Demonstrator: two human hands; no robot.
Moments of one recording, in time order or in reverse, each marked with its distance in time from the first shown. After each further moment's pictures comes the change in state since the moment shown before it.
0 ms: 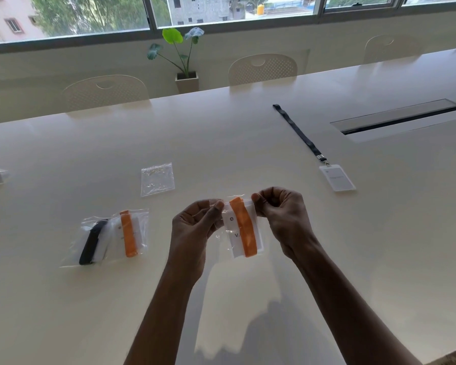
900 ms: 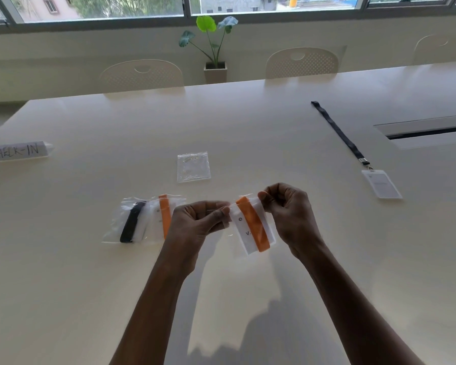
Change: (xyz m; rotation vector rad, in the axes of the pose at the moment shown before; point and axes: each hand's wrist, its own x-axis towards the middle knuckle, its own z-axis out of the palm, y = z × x) left_hand -0.007 0.035 -0.082 0.187 0.027 -0.077; right_hand 0.000 0.007 0.072 -0.228 -0.073 -0.067
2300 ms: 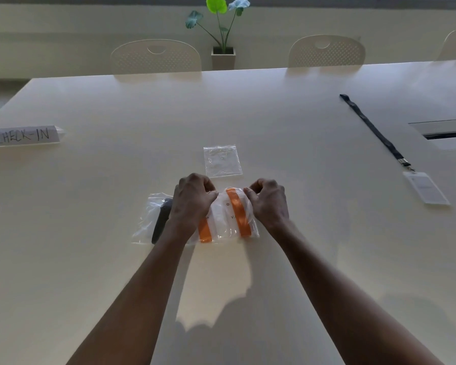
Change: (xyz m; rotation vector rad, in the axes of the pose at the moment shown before) left_hand 0.116 -0.010 -0.105 1.079 0.222 0.214; right_hand 0.079 0.044 0.144 -0.535 0.060 0.030
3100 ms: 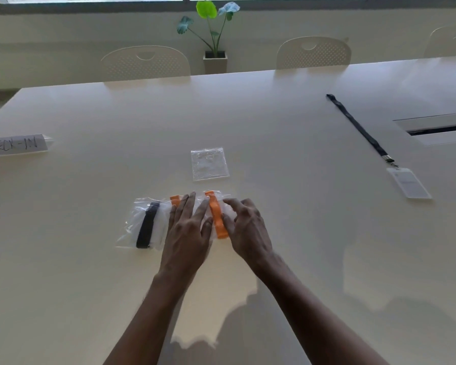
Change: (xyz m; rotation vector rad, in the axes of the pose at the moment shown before) left_hand -0.077 -0.018 0.039 0.138 0.032 0.194; right_hand -0.069 -0.002 -0.004 0.014 -0.109 -0.179
